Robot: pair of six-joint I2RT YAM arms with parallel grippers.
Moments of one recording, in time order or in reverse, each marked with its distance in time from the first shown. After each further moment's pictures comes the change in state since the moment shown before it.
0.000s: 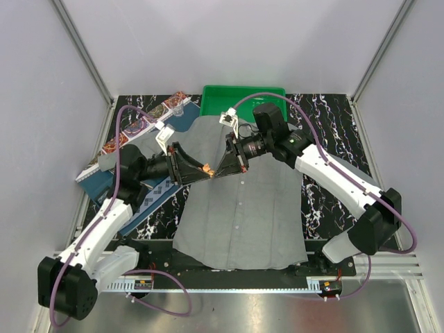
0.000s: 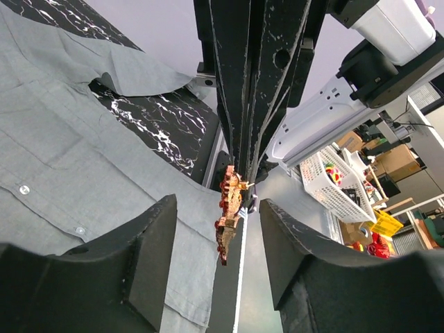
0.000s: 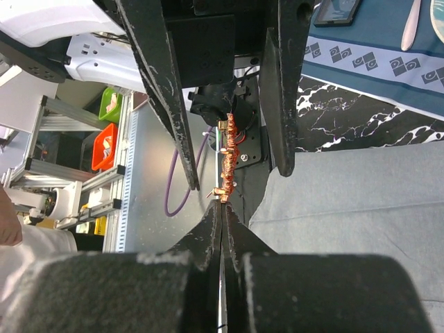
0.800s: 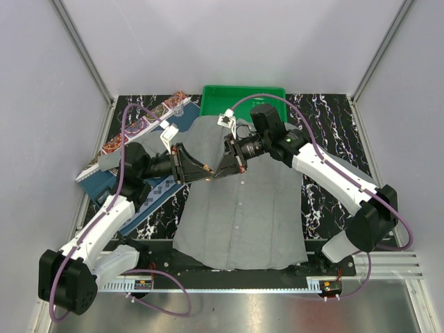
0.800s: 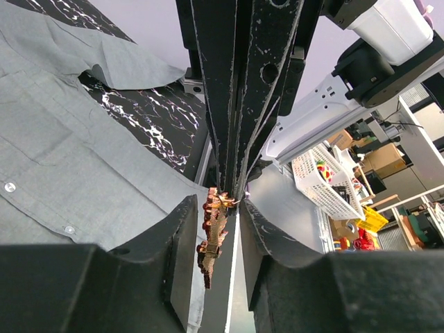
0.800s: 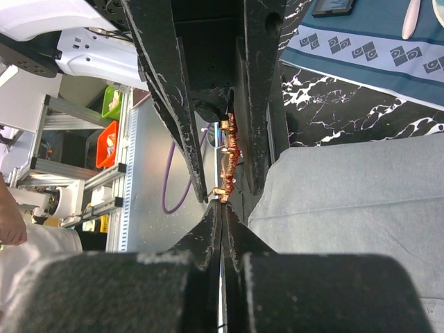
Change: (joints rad) left arm -0.026 0.047 0.010 0.022 -0.002 -0.031; right arm 0.000 0.029 0.000 -0.006 -0.002 0.000
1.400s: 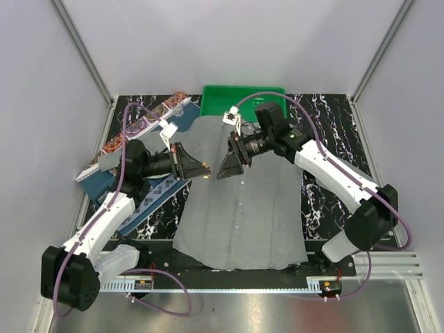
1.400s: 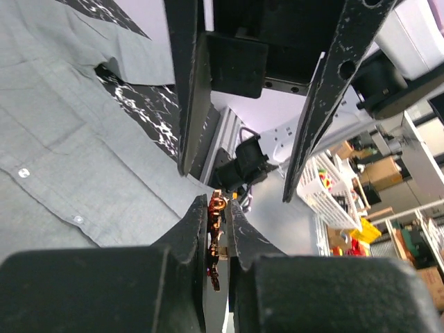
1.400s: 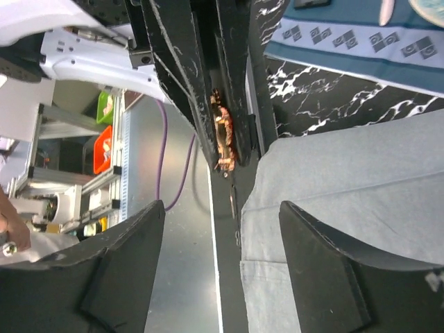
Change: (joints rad) left arm 0.023 0.029 0.016 -0.046 0.014 0.008; right arm -0.034 0.009 0.014 -0.077 0.007 -0.037
